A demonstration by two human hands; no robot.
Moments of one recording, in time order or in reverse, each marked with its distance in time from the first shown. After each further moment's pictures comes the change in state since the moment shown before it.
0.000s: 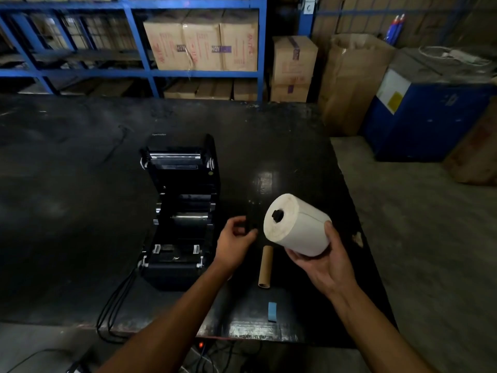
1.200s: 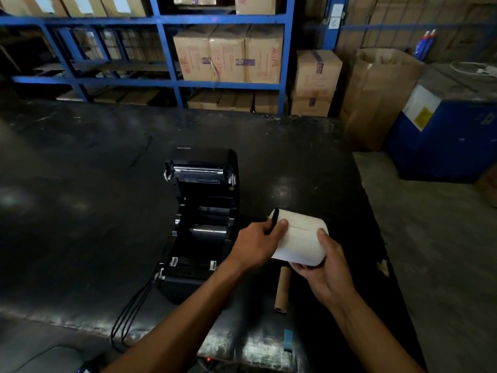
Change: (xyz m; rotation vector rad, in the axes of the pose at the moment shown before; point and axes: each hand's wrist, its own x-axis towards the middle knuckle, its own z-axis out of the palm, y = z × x) left_hand -0.004 0.079 -0.017 0.386 -0.121 0.132; right_hand 0.029 0.022 0.043 -0.306 0.069 -0.102
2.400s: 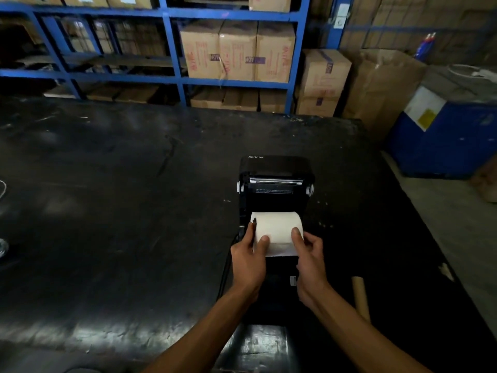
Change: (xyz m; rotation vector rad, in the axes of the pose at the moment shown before) left_hand -0.002 -0.130 -0.138 -0.469 0.225 -0.062; right_hand -0.006 0.154 0.180 -0.351 0.108 -0.239
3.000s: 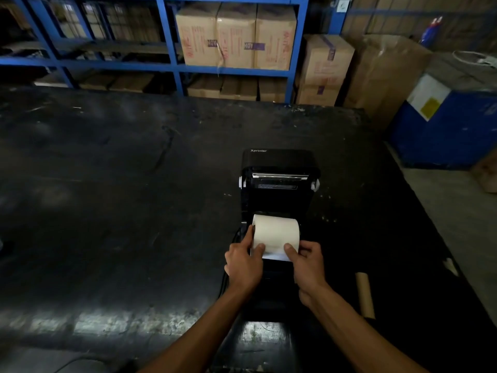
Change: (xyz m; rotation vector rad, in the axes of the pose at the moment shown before) left_hand 0.018 -0.025 -0.010 0.398 0.006 -0.070; right_hand 0.012 0.022 0.001 -0.270 0.088 0.059
